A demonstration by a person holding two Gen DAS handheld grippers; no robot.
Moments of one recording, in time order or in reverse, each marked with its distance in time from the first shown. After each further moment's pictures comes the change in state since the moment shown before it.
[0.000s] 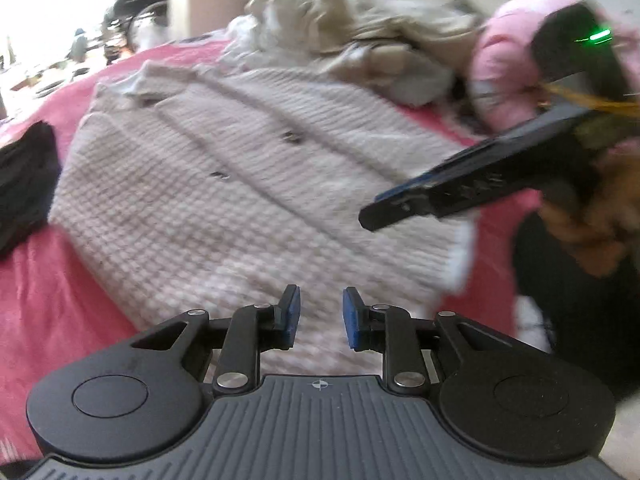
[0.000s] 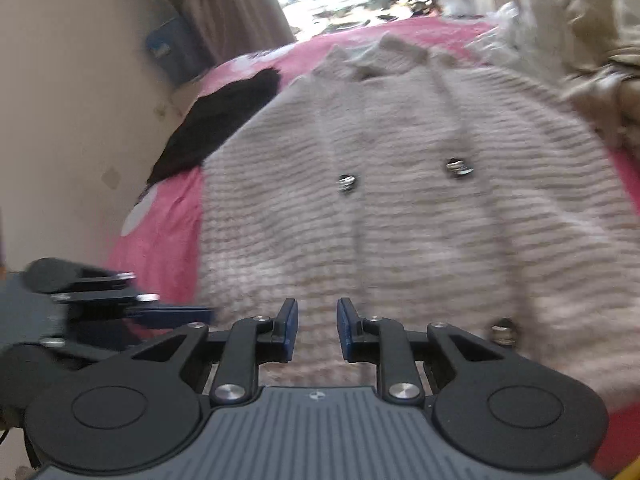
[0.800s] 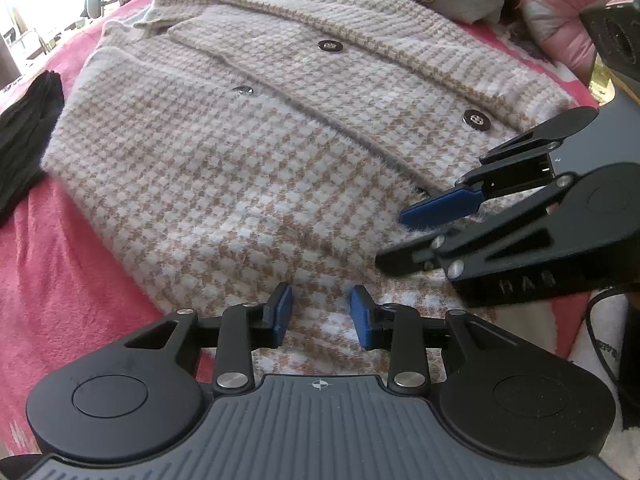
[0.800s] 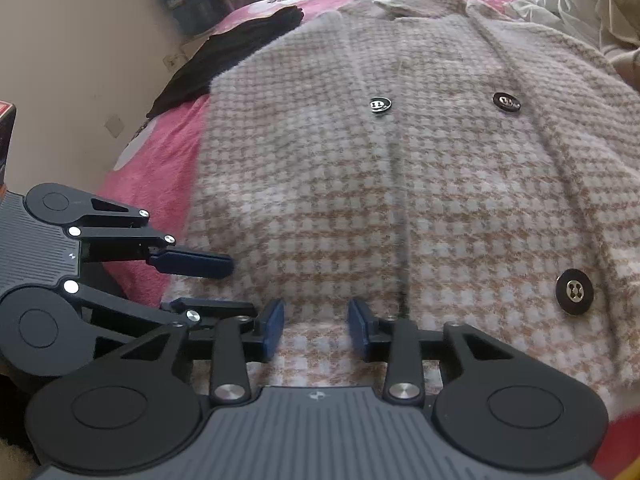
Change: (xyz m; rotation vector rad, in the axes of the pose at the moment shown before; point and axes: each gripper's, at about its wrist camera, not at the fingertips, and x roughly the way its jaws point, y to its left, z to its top) left arm 0.038 0.001 -0.006 0.022 0.157 0.098; right arm 0.042 0.012 -0.033 -0.075 0.071 -0.013
